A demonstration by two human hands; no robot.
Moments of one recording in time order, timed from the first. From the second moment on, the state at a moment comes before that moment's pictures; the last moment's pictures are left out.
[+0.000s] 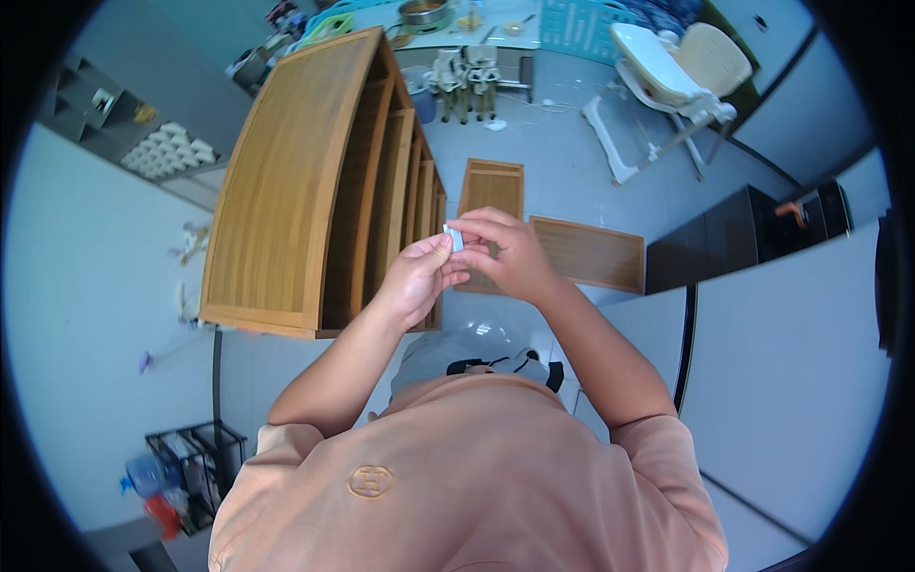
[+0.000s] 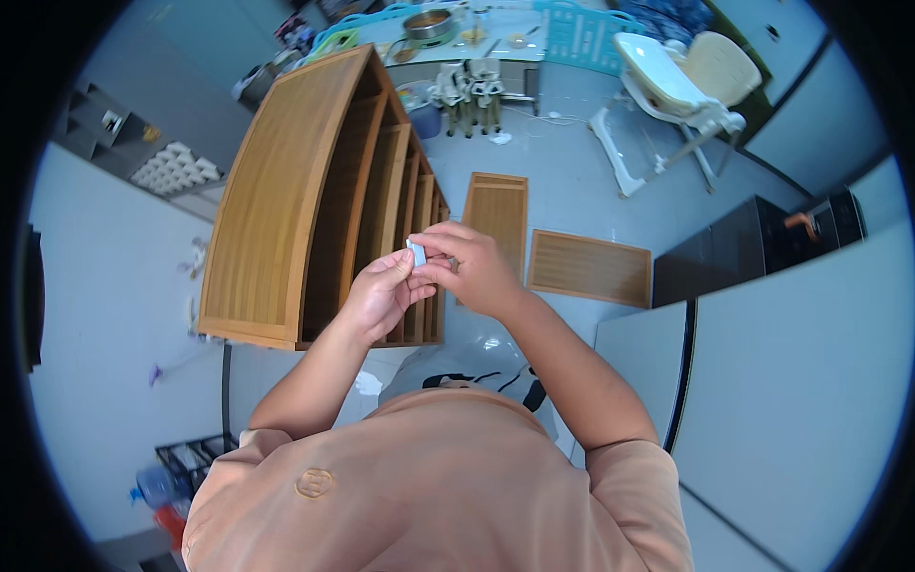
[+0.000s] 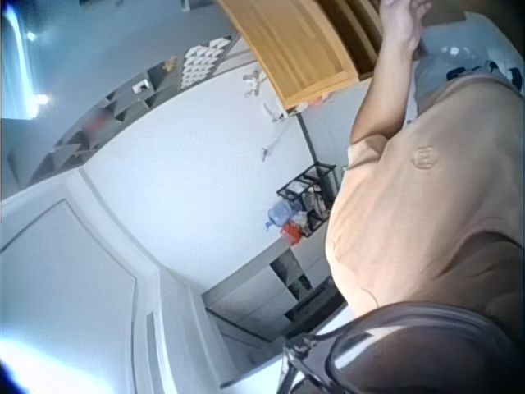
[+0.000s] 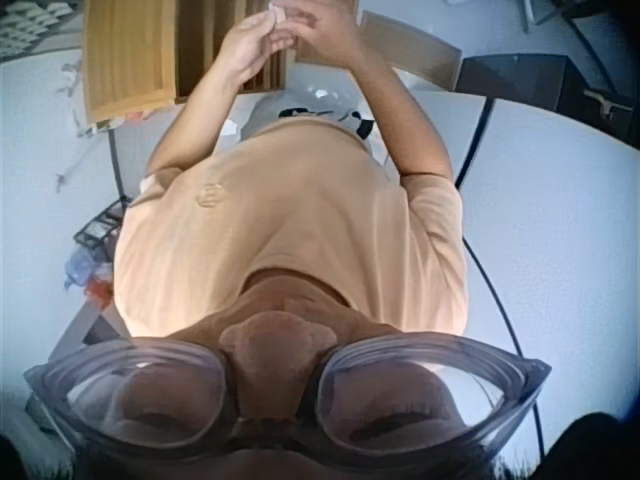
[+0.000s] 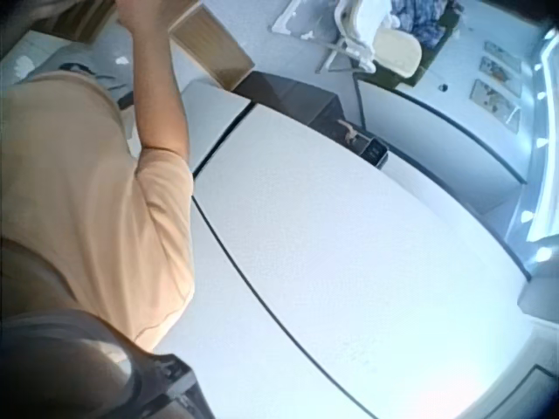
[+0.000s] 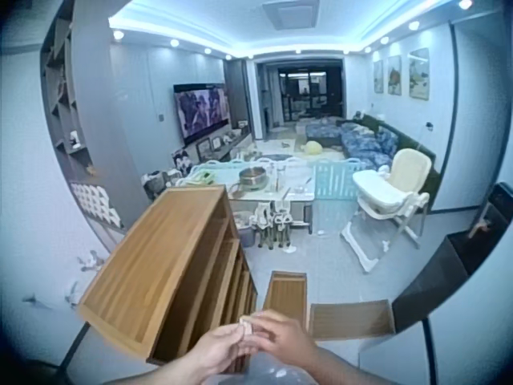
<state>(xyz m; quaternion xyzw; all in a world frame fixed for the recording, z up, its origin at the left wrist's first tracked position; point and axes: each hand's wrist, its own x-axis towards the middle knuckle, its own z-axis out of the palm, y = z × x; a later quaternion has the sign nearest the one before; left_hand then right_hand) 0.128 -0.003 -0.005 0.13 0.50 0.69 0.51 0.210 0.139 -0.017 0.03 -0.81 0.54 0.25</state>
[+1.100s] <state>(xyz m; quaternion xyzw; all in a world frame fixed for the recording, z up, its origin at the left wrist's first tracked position) -0.052 -0.019 0.010 0.06 0.99 -0.08 -0.03 0.064 0.228 -0.036 0.11 -0.77 0.63 0.01</state>
